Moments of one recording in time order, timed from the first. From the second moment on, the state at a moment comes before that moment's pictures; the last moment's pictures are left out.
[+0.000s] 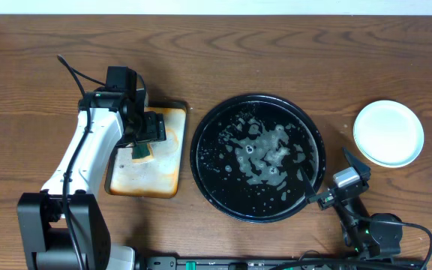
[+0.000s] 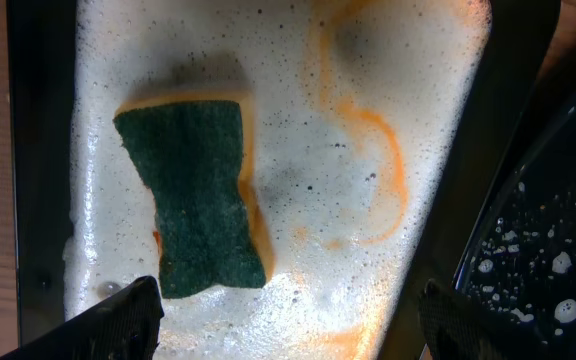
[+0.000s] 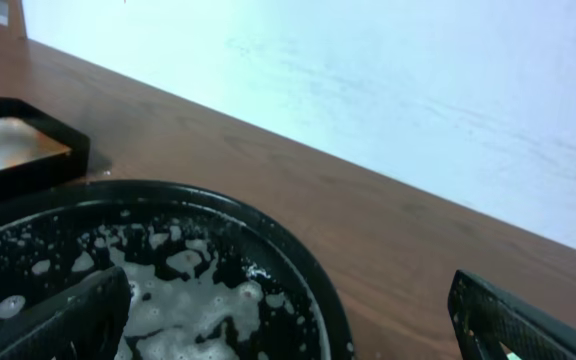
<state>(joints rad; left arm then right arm) -0.03 1.63 1.17 -0.93 0.10 -0.17 0.09 0.01 0.01 -0.05 -0.31 -0.19</state>
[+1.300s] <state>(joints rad) -0.13 1.32 0.93 -0.65 0.04 -0.16 0.09 0.01 0.01 -0.05 -0.31 -0.19</state>
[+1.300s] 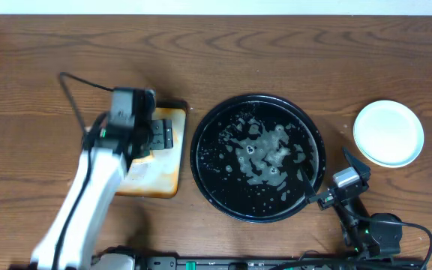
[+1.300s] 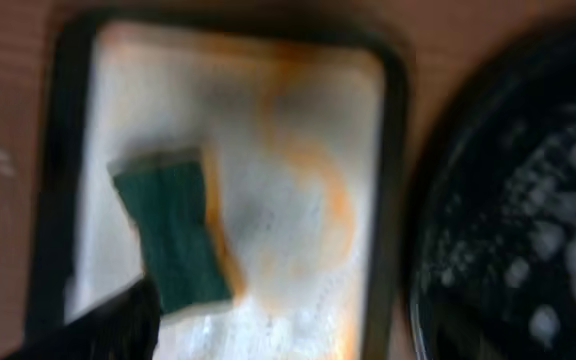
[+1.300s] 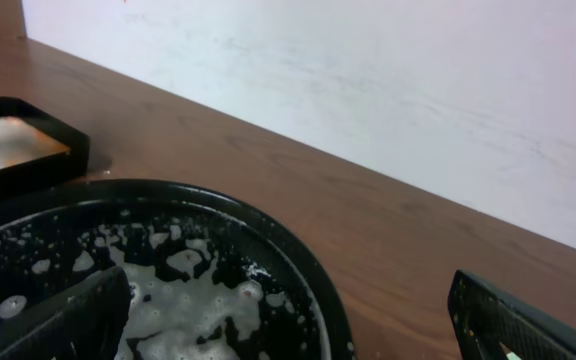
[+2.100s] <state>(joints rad) -0.01 0.27 0.34 -0.21 -0.10 -0.11 0.09 0.01 0.01 -0.05 -0.31 -0.19</state>
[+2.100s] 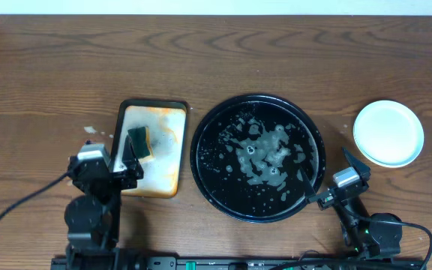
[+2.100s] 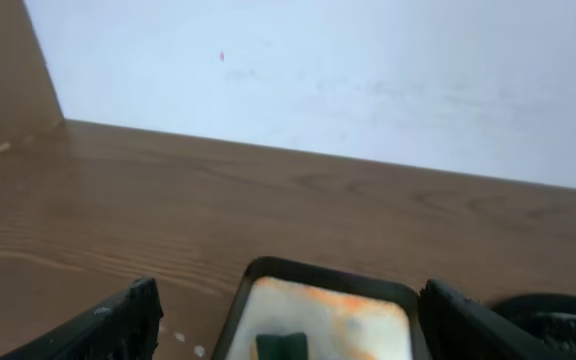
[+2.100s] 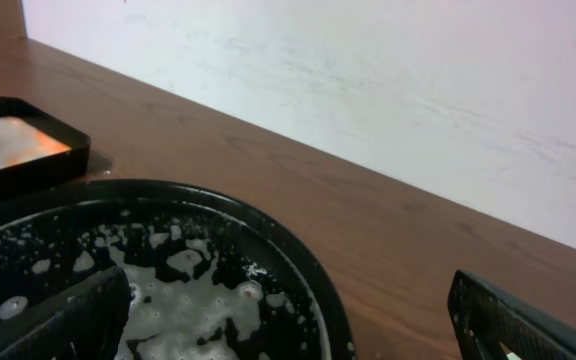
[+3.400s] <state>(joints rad) -0.01 0.01 0.01 -0.10 -0.14 -0.25 0.09 0.01 0.01 -0.05 -0.31 -0.19</state>
